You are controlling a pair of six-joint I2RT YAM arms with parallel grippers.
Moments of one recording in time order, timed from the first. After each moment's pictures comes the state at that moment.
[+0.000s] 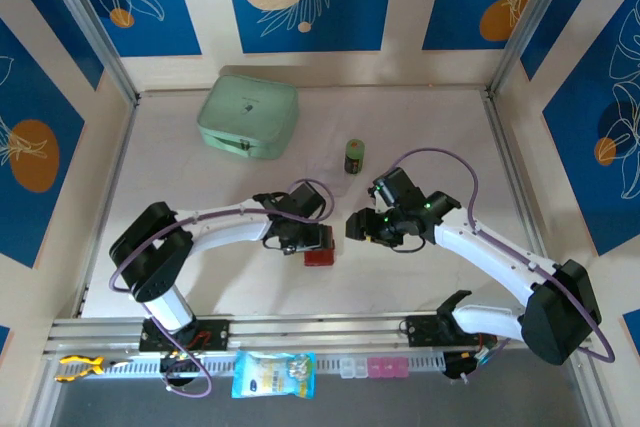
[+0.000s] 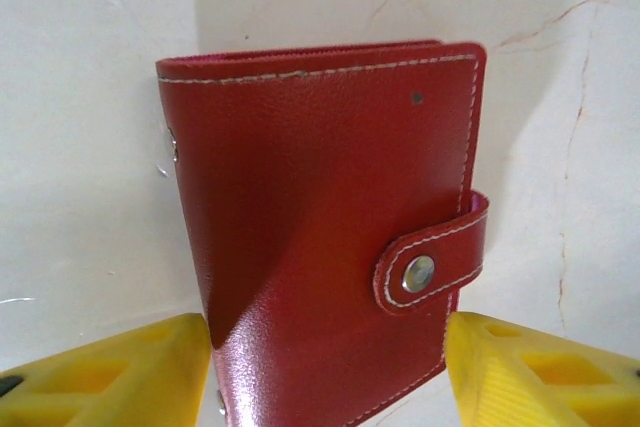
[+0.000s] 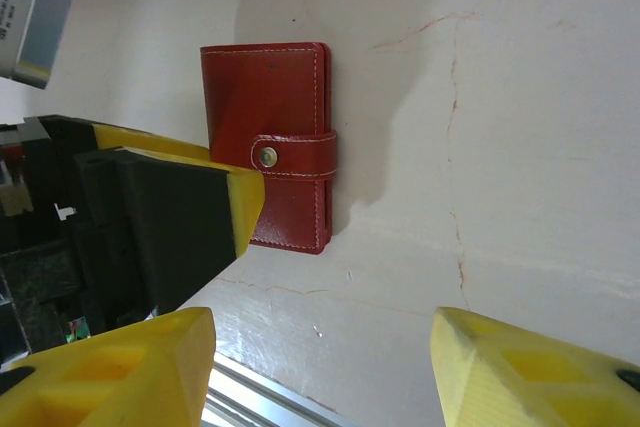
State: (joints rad) left arm -0.89 1.67 0.99 -0.52 0.17 -0.92; right arm 0.63 1.17 0.82 -0.73 -0.31 0.73
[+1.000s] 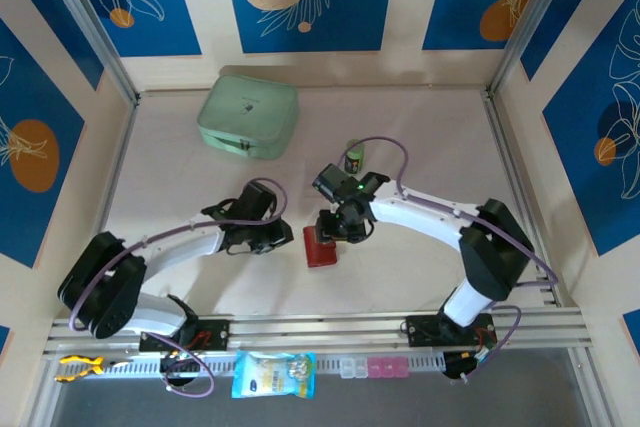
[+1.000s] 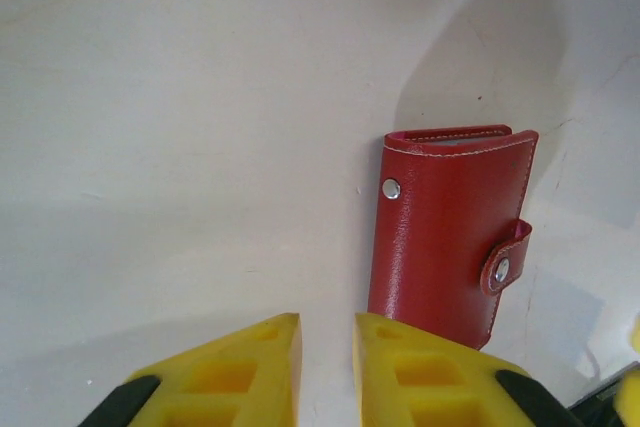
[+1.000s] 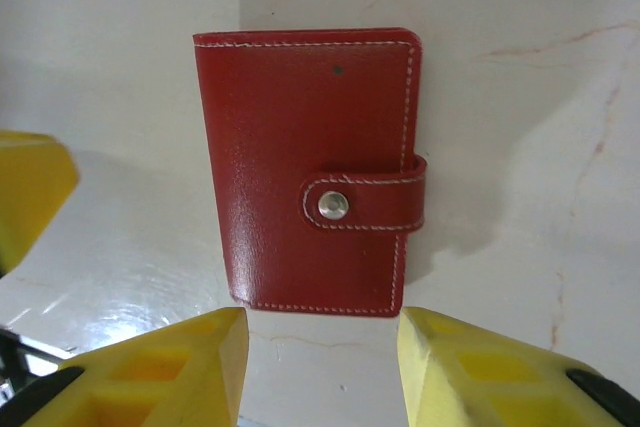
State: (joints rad) left arm -0.66 1.37 0.68 -0.35 0.27 -0.97; right arm 0.85 1.64 1.16 -0.85 -0.15 0.77
